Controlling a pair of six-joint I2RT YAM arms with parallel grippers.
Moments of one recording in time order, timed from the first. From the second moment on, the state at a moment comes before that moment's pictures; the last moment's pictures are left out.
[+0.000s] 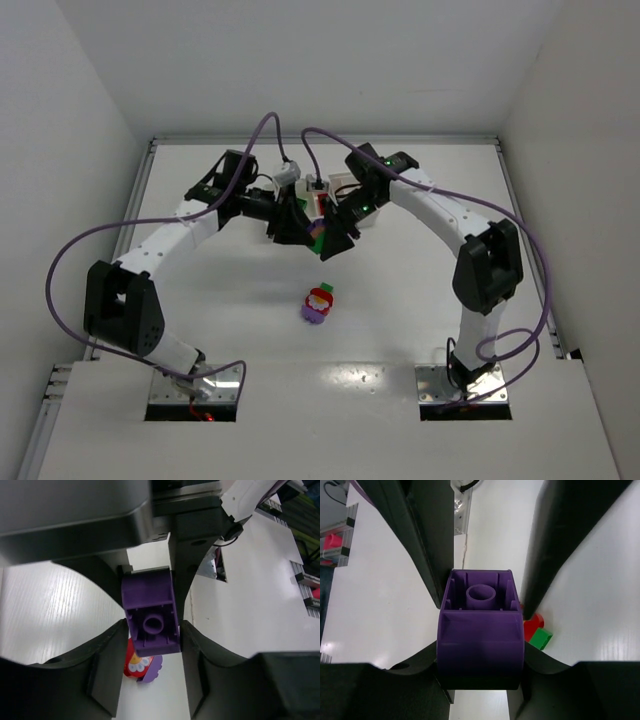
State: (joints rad) left arm -0.34 1.51 1.23 -0.45 1.23 0.29; right arm 0.53 1.89 1.65 -1.07 -1.09 -0.71
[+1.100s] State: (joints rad) left arm -0.32 1.46 1.19 -0.29 1.15 0.22; right arm 0.48 1.60 1.28 -0.97 -0.94 -0.70
